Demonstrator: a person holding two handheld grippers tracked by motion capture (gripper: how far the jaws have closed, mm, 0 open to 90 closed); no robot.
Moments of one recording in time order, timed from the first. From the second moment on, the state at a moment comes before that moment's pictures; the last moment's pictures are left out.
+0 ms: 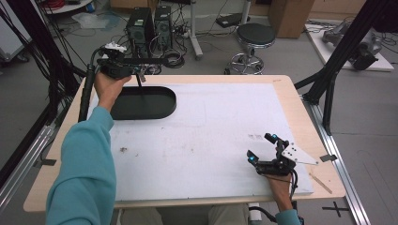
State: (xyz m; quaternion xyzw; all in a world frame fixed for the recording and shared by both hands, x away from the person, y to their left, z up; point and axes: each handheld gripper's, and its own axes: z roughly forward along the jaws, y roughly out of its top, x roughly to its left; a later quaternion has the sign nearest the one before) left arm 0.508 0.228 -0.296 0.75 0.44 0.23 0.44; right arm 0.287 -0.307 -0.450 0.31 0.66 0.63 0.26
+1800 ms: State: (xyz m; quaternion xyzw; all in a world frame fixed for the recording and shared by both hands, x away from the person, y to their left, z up) left arm 0.291 0.282 -0.410 0.67 0.31 0.28 0.61; right arm 0.287 -0.306 -0.449 0.31 0.66 0.63 0.27
